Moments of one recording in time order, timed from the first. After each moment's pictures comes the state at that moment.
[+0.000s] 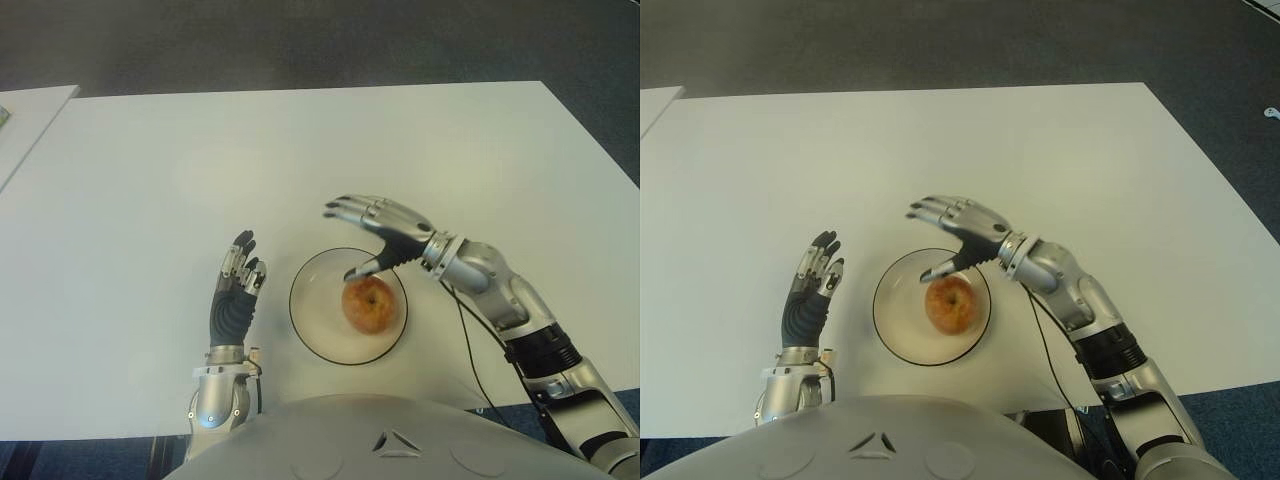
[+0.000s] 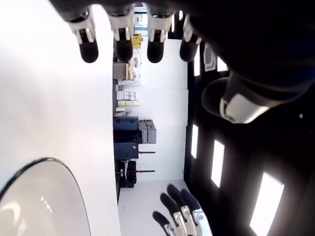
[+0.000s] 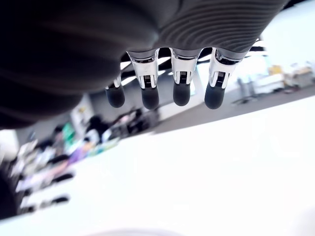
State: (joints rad) left arm 0.68 -0.06 -0.14 -0.32 0.04 -0.31 0.02; right arm -0.17 -0.51 0.25 -0.09 -0.52 -0.34 0.35
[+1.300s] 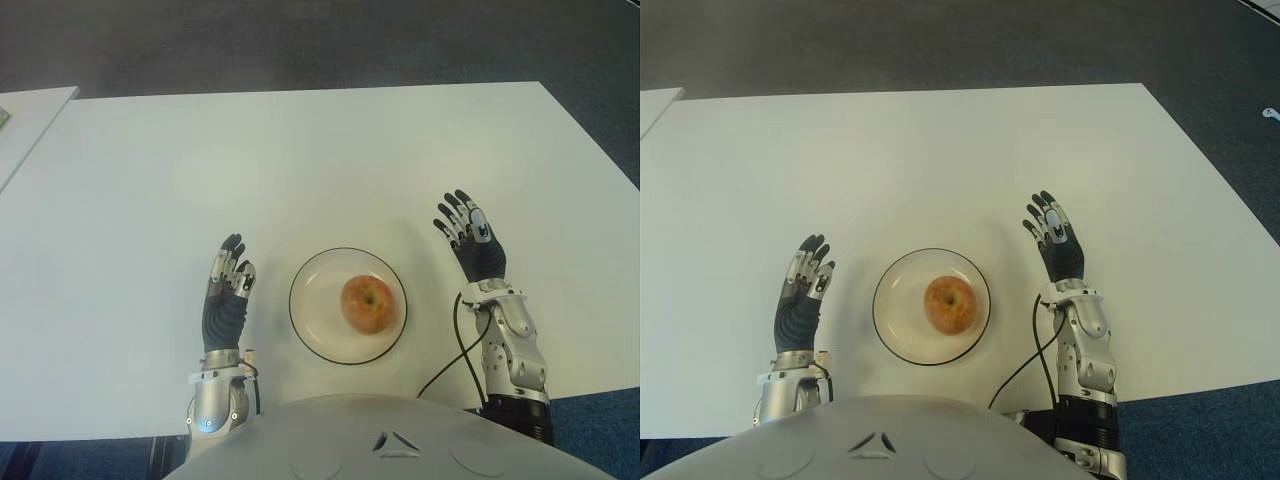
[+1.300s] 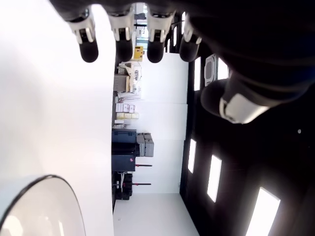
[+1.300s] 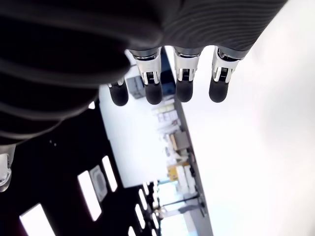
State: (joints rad) left arm 0.70 -0.07 -0.12 -0.29 0.00 -0.38 0.05; right arm 0.20 -0.06 -0.20 -0.12 0.33 0.05 0.25
